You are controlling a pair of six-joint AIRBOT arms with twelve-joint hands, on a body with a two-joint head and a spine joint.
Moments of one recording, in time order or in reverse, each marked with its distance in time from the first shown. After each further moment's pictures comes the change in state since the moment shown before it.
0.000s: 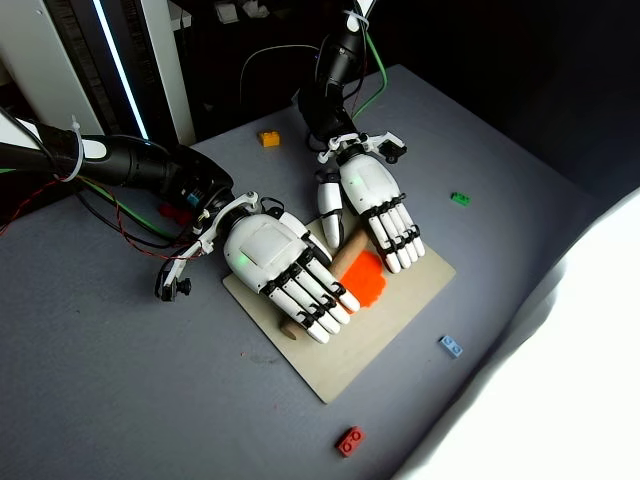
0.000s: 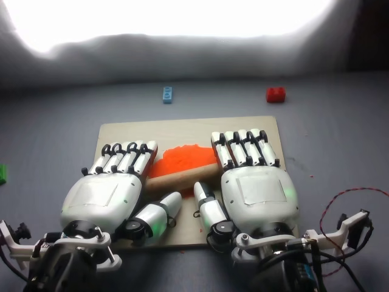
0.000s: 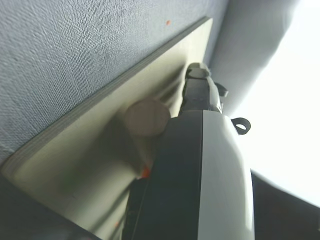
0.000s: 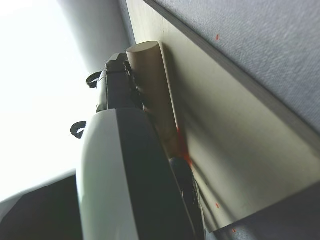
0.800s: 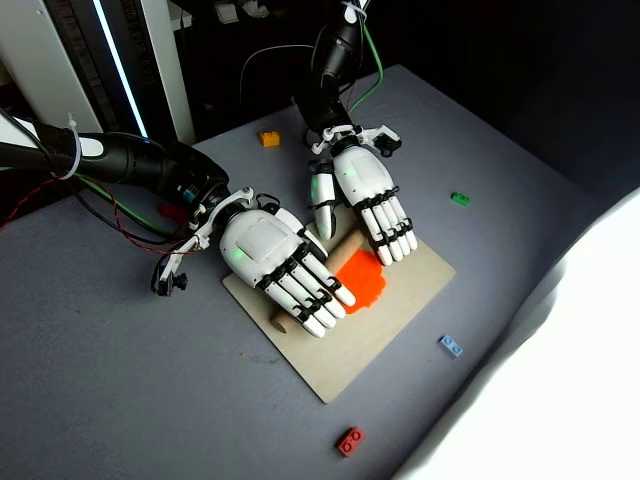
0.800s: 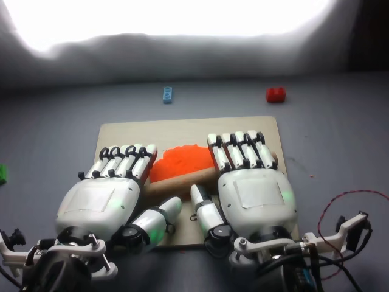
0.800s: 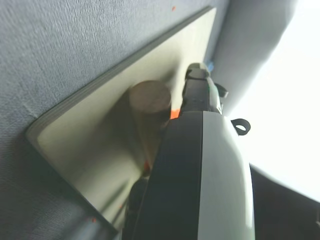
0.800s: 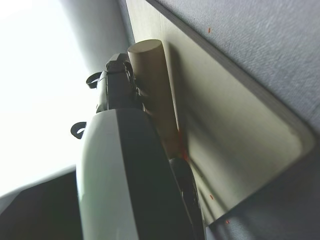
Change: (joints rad) left arm 0.010 0.042 -0.072 0.006 -0.014 0.000; right arm 0.000 0.000 -0.019 -0.019 0.016 -0.008
